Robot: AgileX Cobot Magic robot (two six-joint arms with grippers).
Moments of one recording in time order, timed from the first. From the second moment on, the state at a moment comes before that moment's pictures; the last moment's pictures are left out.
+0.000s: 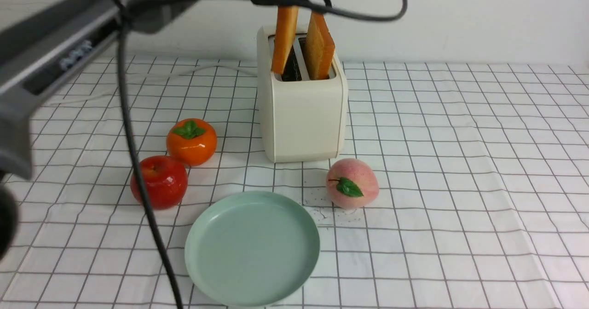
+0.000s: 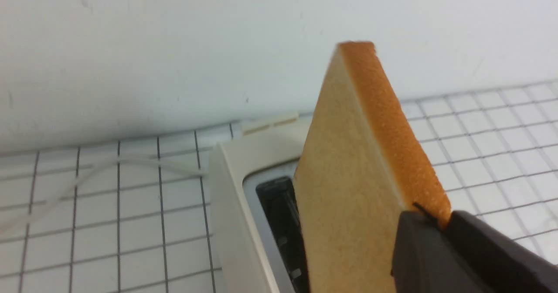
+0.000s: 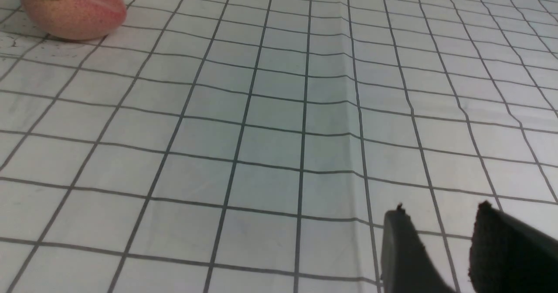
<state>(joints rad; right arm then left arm) 0.04 -0.01 0.02 -0.05 0.40 -0.01 -0.54 1.94 -2.13 0.32 0.68 -0.44</state>
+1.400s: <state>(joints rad) 0.04 -0.01 0.02 -0.05 0.40 -0.01 -0.13 1.37 -0.92 -1.07 0.89 0.64</state>
